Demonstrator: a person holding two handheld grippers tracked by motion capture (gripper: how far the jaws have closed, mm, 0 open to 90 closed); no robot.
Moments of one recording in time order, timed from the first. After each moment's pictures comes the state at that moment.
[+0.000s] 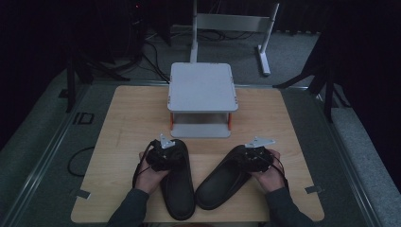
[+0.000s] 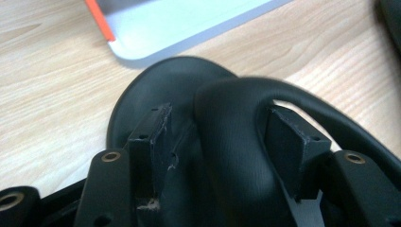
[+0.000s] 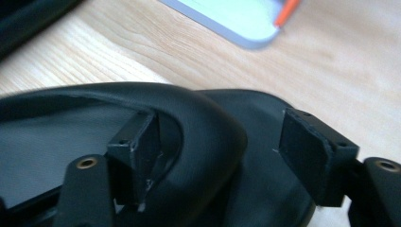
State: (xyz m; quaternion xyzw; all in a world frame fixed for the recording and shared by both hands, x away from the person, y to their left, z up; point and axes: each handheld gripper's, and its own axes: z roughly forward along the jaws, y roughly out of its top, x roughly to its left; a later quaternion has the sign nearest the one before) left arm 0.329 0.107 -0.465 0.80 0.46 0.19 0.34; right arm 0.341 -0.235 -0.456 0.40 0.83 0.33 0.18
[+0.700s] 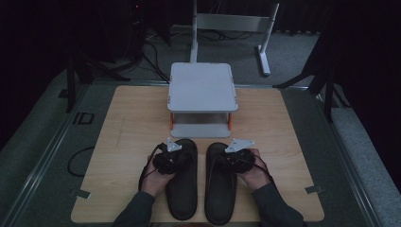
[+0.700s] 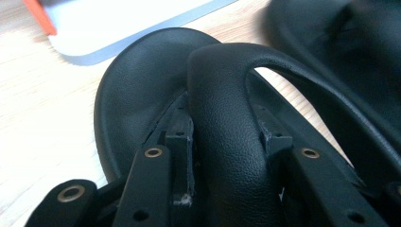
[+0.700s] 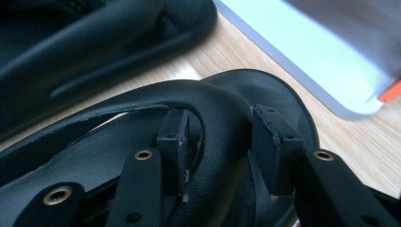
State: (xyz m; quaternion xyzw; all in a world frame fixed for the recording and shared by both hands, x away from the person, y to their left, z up) left arm 0.327 0.085 -0.471 0.81 0.44 0.15 0.35; right arm 0.341 -0.182 -0.458 0.27 0.88 0.35 0.17
